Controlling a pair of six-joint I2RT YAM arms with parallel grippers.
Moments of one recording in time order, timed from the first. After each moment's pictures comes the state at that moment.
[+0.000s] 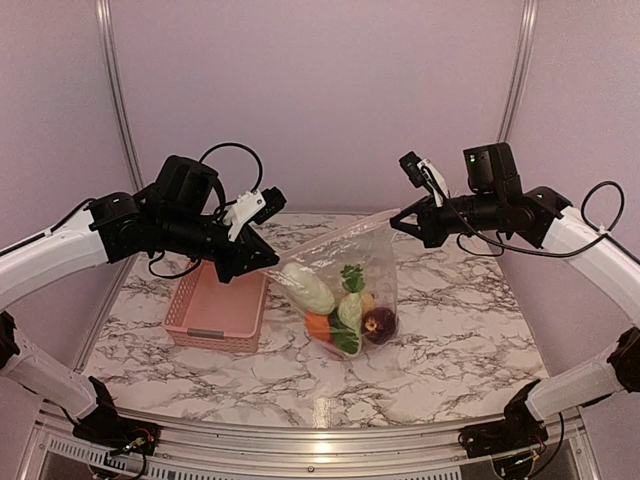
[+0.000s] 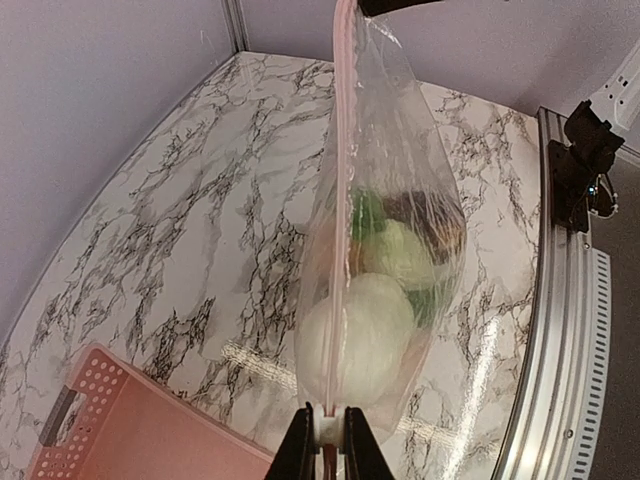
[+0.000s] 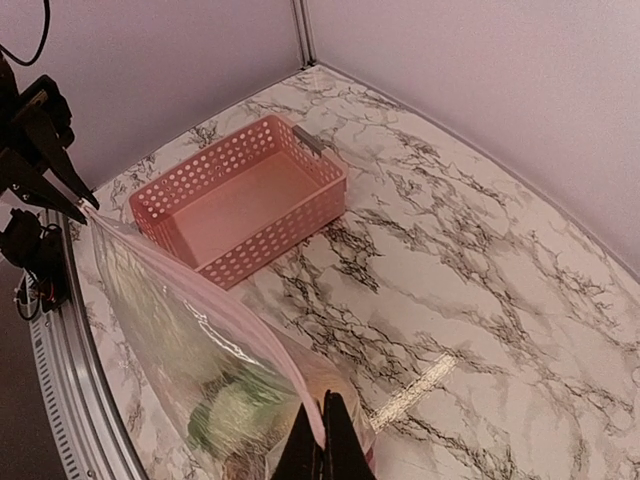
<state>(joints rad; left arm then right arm) -0.84 1.36 1.31 -0.58 0.23 0.22 0.54 1.28 1.32 -0.58 -0.41 -0.08</state>
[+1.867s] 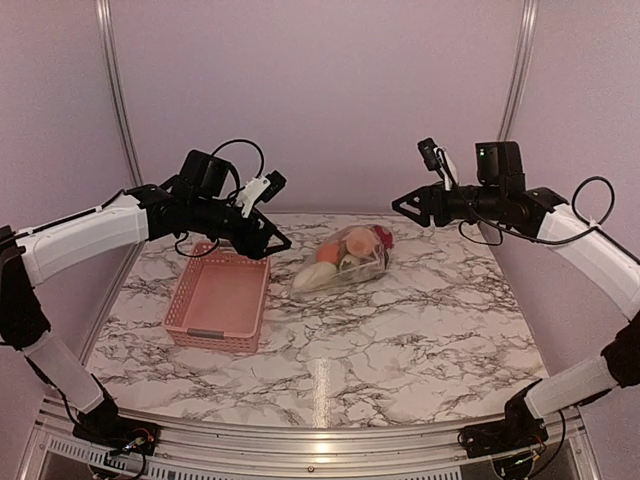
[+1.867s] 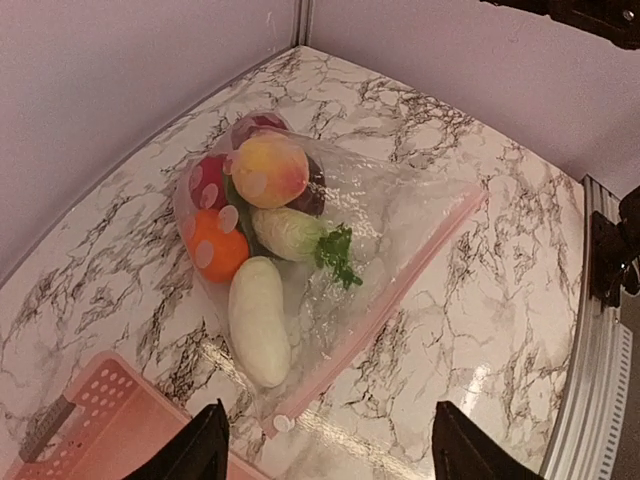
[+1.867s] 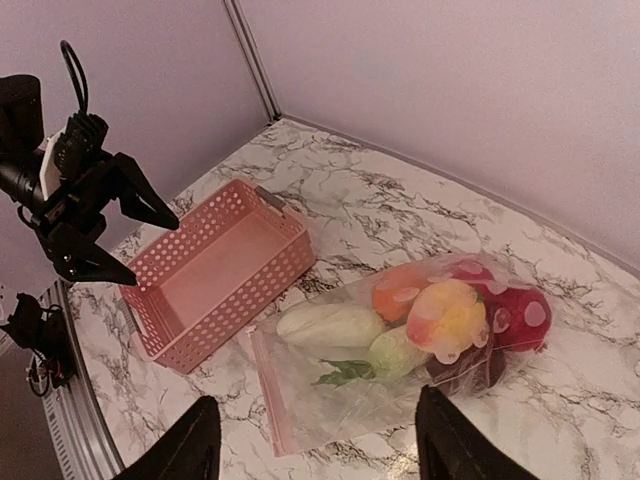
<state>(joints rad) -0.65 1.61 1.41 -0.43 0.38 0.14 0.40 1.34 1.29 -0.40 -0.51 0.04</state>
